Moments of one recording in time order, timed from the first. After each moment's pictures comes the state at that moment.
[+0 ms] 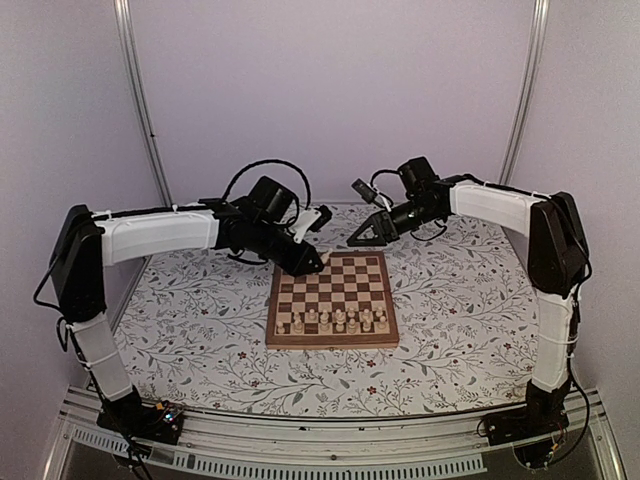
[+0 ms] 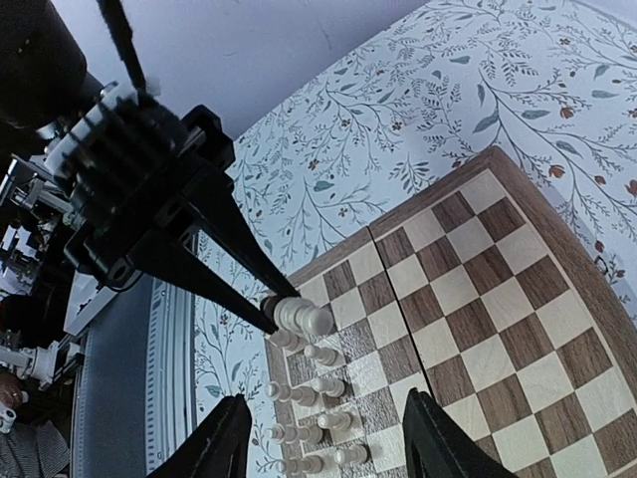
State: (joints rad) left arm -0.75 1.82 1.41 -0.43 0.25 -0.03; right arm 0.50 2.04 1.68 -0.56 -0.98 -0.18
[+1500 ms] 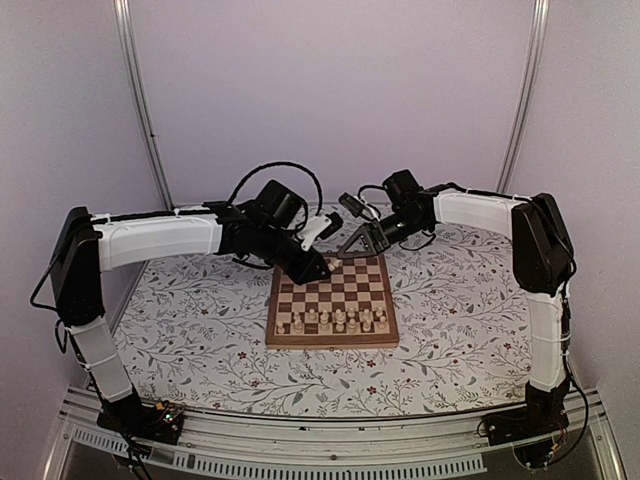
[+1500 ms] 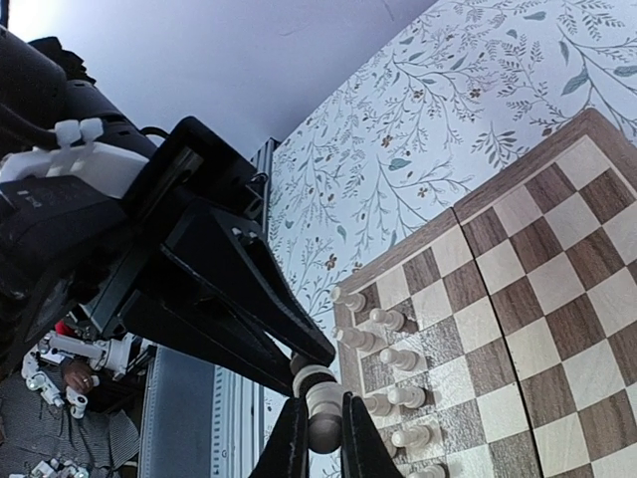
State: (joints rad) left arm -0.82 1.81 1.41 -0.44 0.24 0.02; right arm 0.54 2.15 1.73 -0.58 -1.18 -0.09
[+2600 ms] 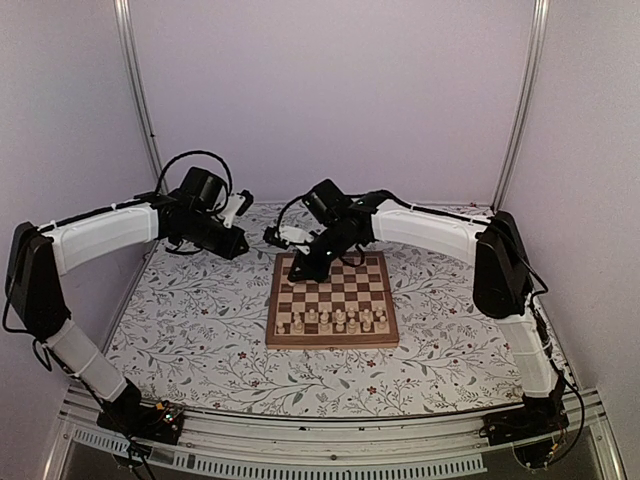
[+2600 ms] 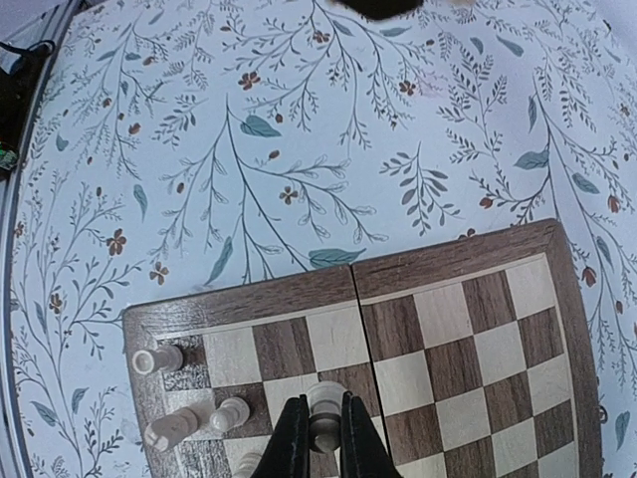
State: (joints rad) left arm -0.47 1.57 1.22 -0.53 0.07 0.01; right arm 0.87 2.30 2.08 -0.71 -0.37 -0.41
